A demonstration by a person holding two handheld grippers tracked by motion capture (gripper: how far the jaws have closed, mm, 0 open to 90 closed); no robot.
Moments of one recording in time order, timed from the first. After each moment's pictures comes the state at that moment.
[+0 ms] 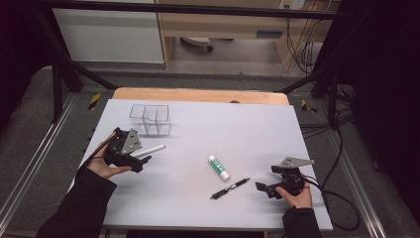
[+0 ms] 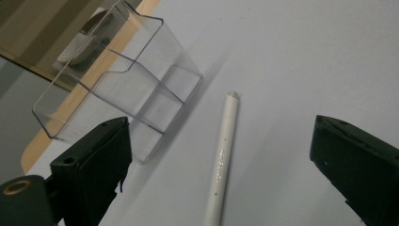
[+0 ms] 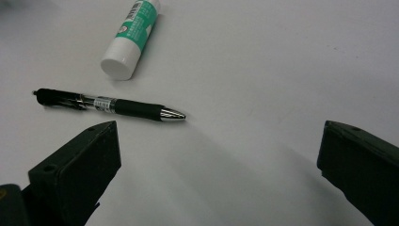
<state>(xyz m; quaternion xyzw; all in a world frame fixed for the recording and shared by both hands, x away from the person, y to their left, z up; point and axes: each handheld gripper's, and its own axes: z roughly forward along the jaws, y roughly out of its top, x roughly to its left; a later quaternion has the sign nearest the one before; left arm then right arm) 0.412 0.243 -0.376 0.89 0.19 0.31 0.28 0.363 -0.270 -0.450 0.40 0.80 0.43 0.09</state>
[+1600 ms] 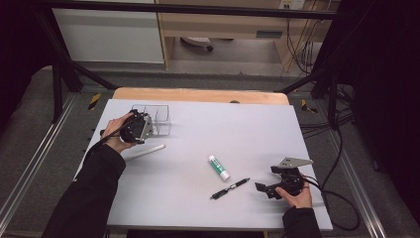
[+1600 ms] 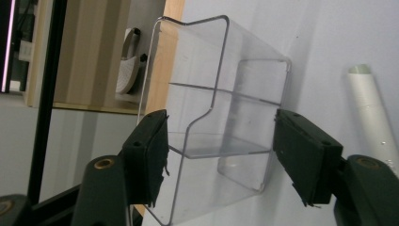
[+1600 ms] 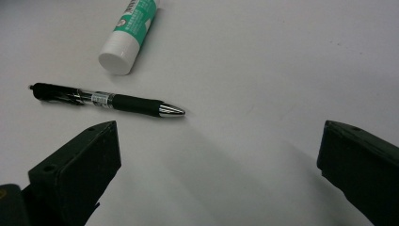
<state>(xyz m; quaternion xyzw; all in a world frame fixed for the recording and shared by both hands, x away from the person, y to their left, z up) 0.486 0.227 -0.376 0.90 0.02 0.41 0.13 0.364 -0.269 -0.452 0.39 0.81 0.43 0.09</state>
